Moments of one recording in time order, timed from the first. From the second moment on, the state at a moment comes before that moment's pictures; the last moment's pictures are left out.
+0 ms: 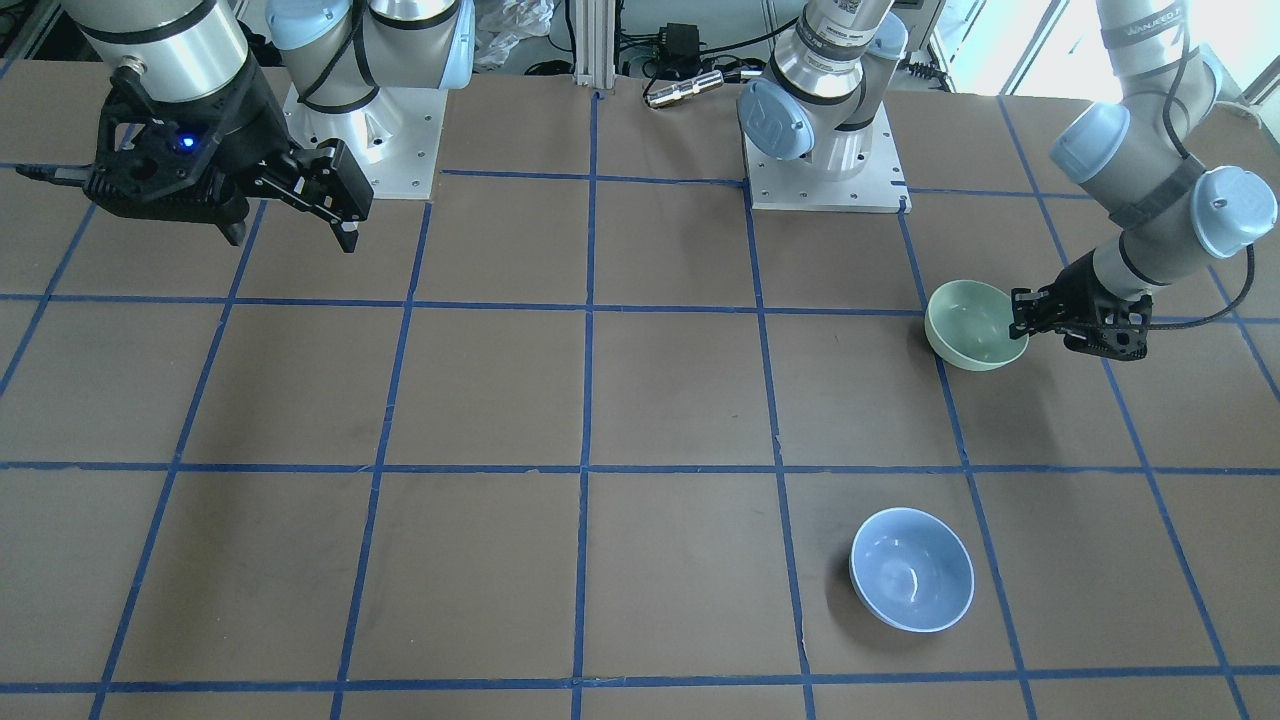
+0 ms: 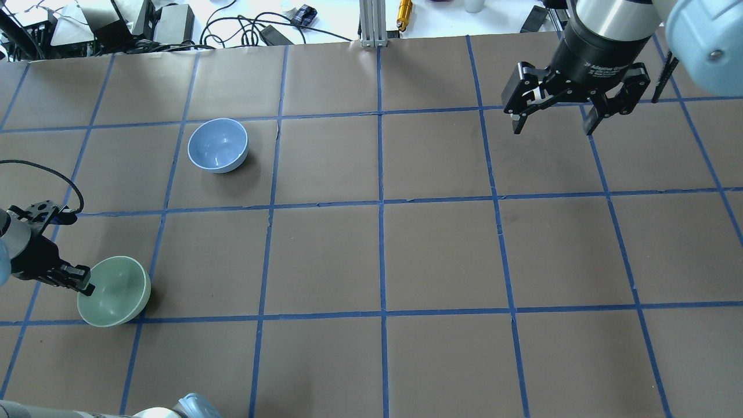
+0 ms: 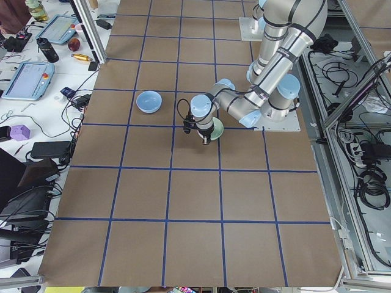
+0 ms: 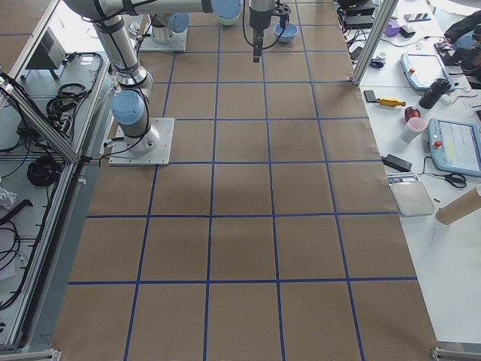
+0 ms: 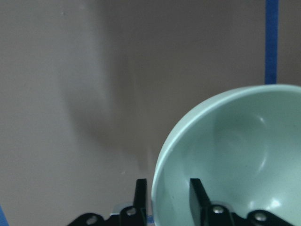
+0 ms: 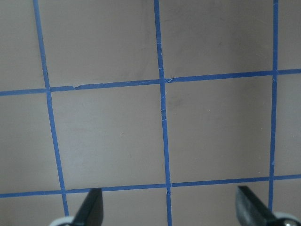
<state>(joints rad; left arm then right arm) -0.79 -1.73 -2.14 -1.02 1.64 0.91 1.57 -1.57 1.53 -1.51 -1.56 0.06</state>
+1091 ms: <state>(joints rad) -1.12 -1.88 -1.66 -1.30 1.52 0.43 1.57 -1.57 1.53 -1.51 -1.56 0.06</state>
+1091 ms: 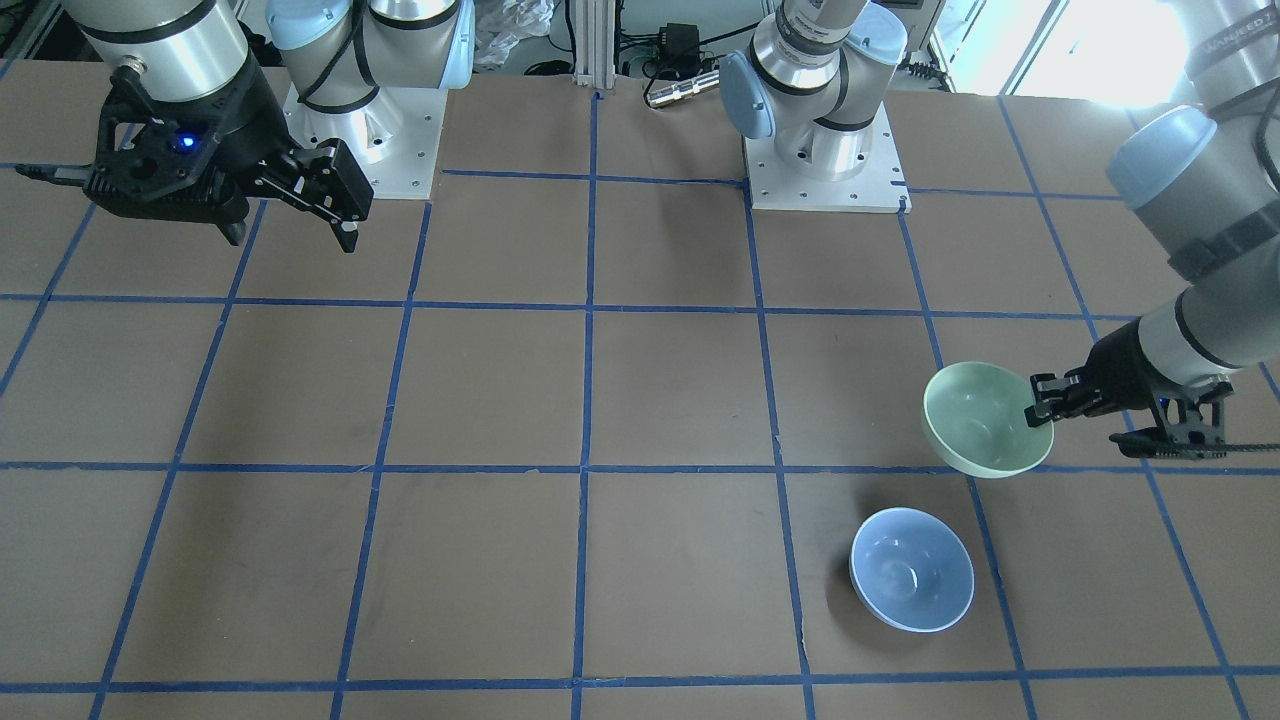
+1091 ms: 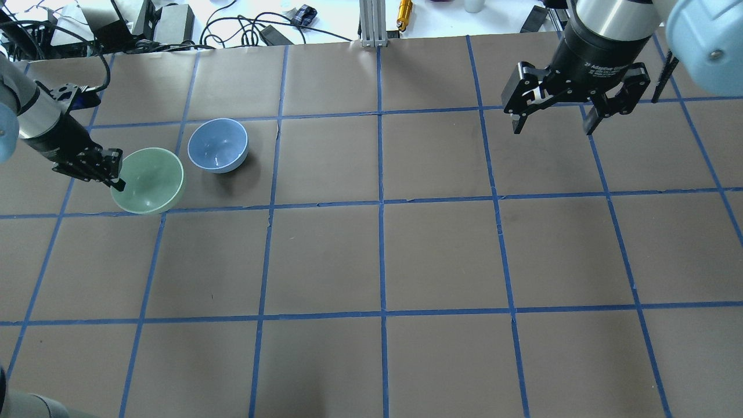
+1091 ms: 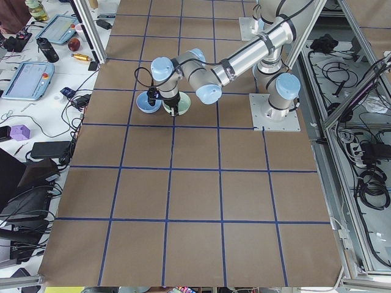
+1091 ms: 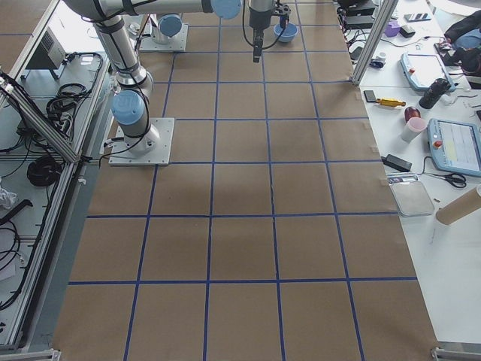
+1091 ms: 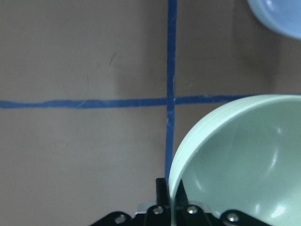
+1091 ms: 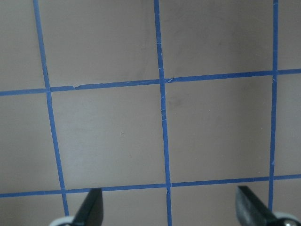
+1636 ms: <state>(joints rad) -1.23 -2.06 -1.46 -1.30 1.46 0.25 1.57 -1.57 1.53 -1.51 -1.56 0.06</state>
